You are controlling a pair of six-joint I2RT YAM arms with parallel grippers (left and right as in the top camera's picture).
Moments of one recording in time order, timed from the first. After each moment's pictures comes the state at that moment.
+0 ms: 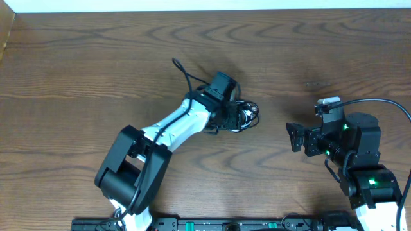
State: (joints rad) left arm -0.61 1.88 1.18 -0.53 0.24 -0.52; right arm 0.08 0.81 0.67 -0.58 -0.23 0.02
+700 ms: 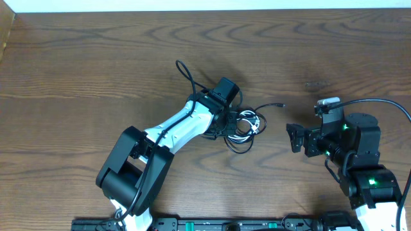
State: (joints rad) left arm -0.62 1.88 1.18 -0.65 0.19 -0.51; right arm 0.08 0.81 0.67 -0.59 -0.23 0.02
